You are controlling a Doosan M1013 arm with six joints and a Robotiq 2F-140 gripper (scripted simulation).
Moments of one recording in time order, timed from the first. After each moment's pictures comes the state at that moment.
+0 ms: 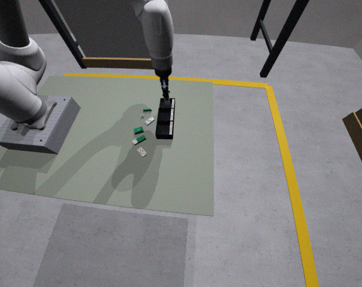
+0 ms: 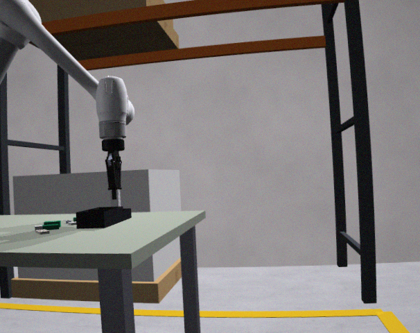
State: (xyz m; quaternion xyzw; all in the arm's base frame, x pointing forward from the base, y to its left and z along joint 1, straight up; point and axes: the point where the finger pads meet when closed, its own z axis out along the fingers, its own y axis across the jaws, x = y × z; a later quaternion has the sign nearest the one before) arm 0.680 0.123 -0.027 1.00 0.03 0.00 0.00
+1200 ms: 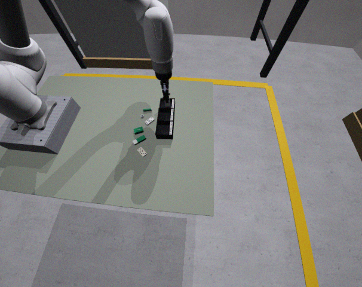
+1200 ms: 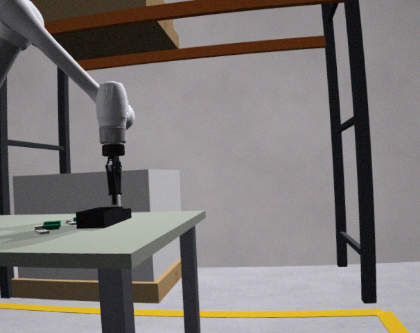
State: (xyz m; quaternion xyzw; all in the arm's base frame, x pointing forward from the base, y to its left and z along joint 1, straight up) arm 0.680 0.123 -0.044 1.00 0.03 0.00 0.00
